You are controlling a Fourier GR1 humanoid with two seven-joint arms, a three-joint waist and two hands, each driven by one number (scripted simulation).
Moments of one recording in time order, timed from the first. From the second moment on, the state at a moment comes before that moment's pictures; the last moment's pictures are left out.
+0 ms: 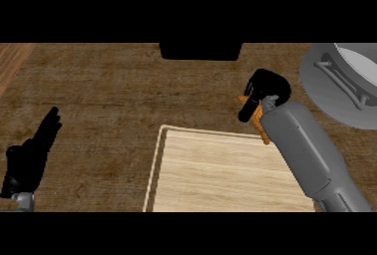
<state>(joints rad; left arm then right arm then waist) 0.03 0.37 0.02 -1.54 -0.01 0.11 0.12 -0.77 -0.19 0.23 -1.01 0.70 0.31 0.86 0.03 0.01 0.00</state>
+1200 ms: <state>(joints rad) 0.01 0.36 0.05 -1.54 -0.03 0.10 0.14 -1.11 -0.37 0.12 -0.85 1.10 -0.24 0.93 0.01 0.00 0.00</state>
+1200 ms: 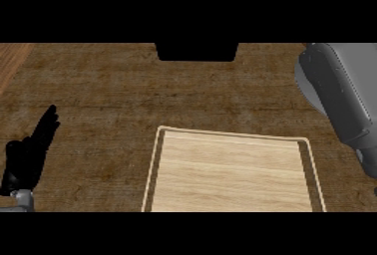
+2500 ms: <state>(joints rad) -0.03 0.32 0.04 -1.53 -0.07 0.07 0.13 -1.15 -0.72 -0.20 -0.25 0.97 -0.48 0.31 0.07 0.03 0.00</state>
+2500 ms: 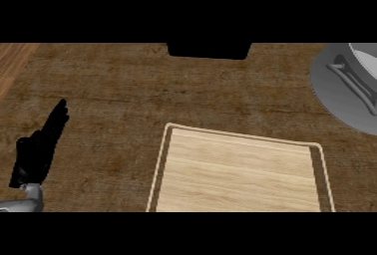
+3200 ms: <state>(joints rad) -0.03 0.31 0.03 -1.55 -0.07 0.06 0.13 -1.13 -0.73 -0.38 -0.18 0.79 -0.49 0.12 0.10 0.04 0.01</state>
